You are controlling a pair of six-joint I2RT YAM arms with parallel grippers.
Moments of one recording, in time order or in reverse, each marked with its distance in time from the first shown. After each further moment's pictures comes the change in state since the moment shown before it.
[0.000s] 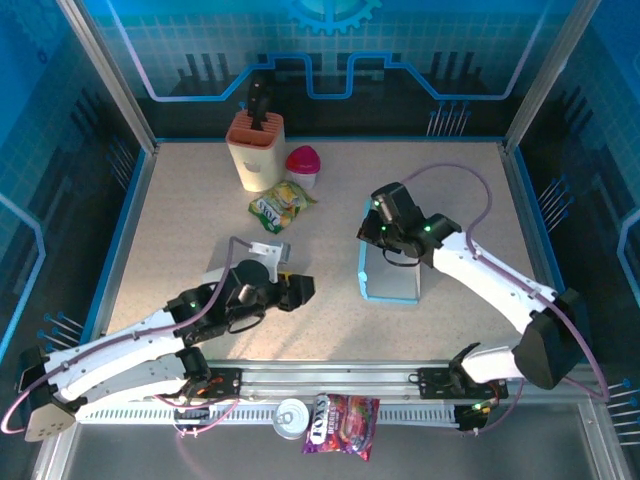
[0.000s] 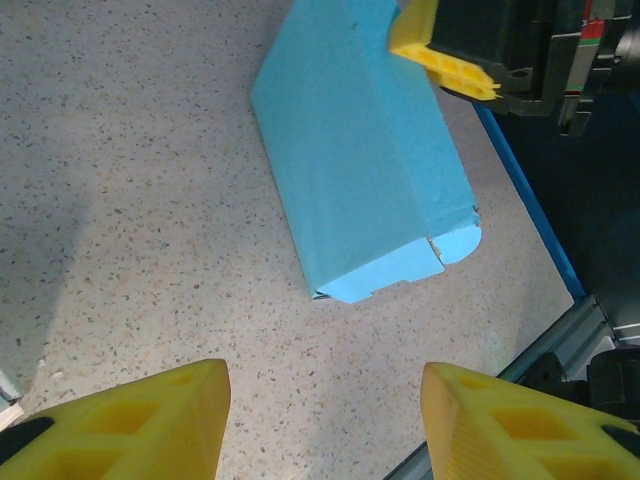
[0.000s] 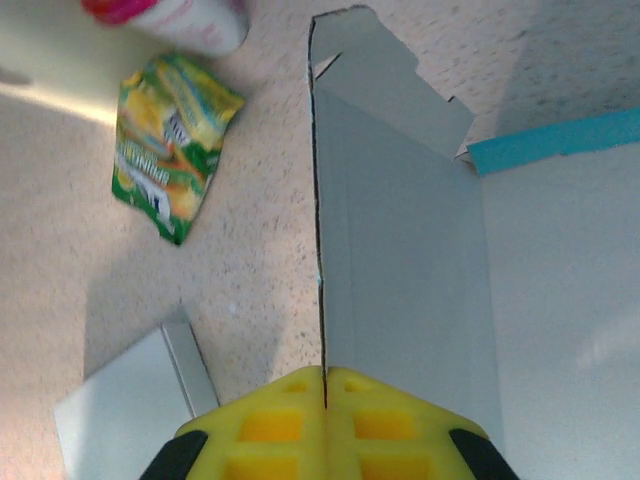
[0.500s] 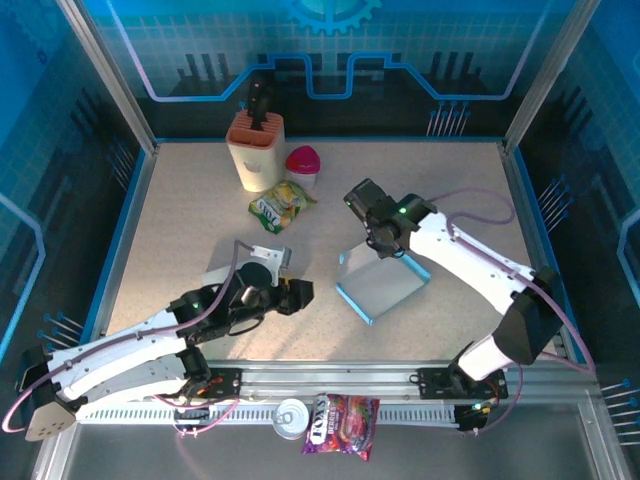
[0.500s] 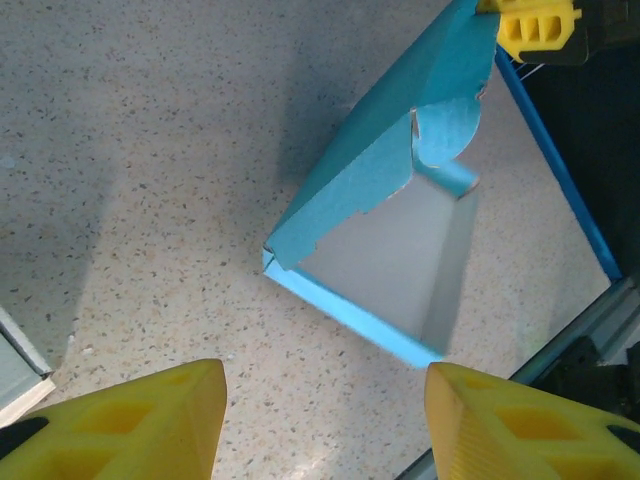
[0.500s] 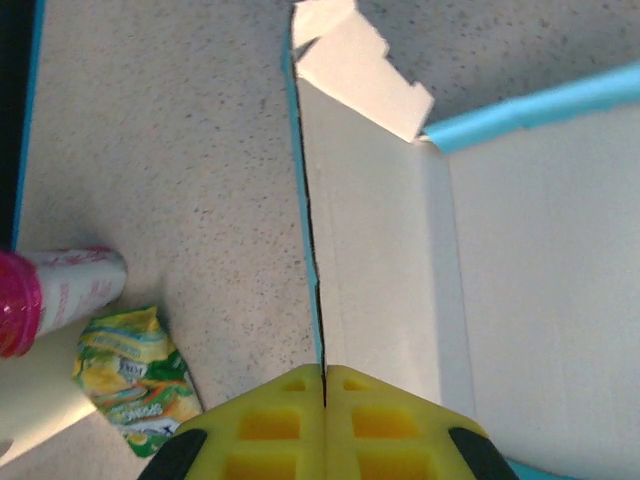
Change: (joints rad) left arm 0.000 0.020 -0.020 -0.023 -0.001 0.024; right arm 0.102 0.201 0.297 -0.461 0.306 0.924
